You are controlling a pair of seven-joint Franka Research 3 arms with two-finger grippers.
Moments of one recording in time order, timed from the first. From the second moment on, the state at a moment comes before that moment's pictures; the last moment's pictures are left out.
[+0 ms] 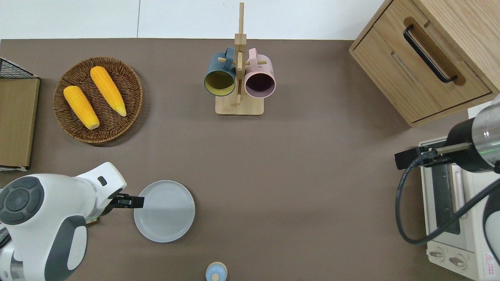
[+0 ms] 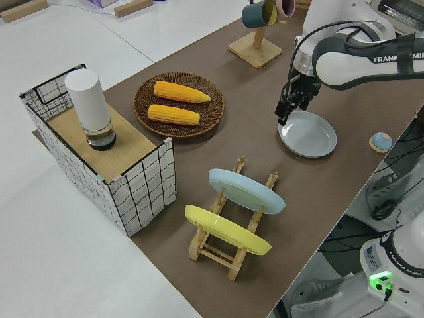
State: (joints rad) left arm -0.09 -0.25 -0.04 -2.43 -0.02 2.14 0.04; right arm 0.02 -0.01 0.12 -1.48 0.00 1.39 0.03
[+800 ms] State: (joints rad) left arm -0.10 -0.25 -0.05 -2.59 -0.02 2.34 0.04; right arm 0.02 -0.01 0.12 -1.48 0.00 1.39 0.03
